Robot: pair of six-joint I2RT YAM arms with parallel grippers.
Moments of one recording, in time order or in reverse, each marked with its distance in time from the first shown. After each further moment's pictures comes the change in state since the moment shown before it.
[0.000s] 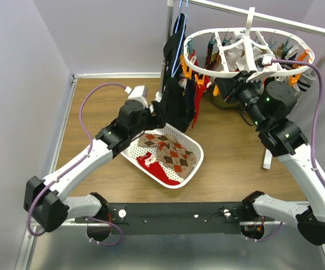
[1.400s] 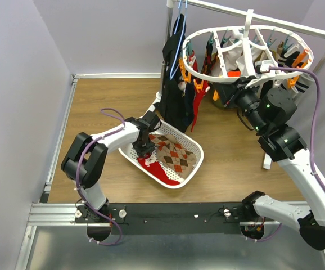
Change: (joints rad) left arm 0.115 0.504 0.043 -0.617 -0.019 -0.525; right arm 0.000 -0.053 -0.097 0.061 -0.061 -0.050
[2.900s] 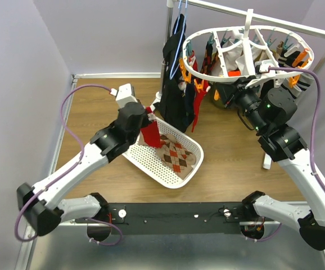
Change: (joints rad) left arm -0.169 -0.523 0.029 0.377 -0.439 0.379; right arm 0.000 -0.004 0.001 -0.001 0.008 -0.032
